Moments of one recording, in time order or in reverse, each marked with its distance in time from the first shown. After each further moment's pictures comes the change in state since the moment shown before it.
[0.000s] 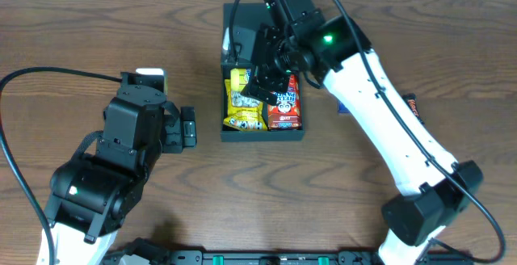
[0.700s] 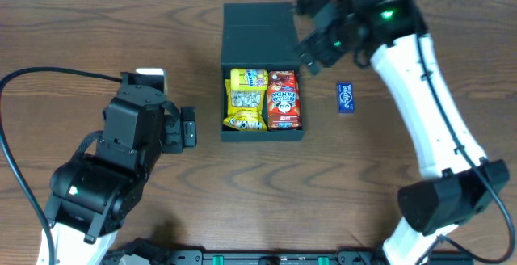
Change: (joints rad) left arm 0.000 0.000 0.000 0.000 0.000 0.000; right arm -0.287 0.010 0.000 -0.036 0.246 0.385
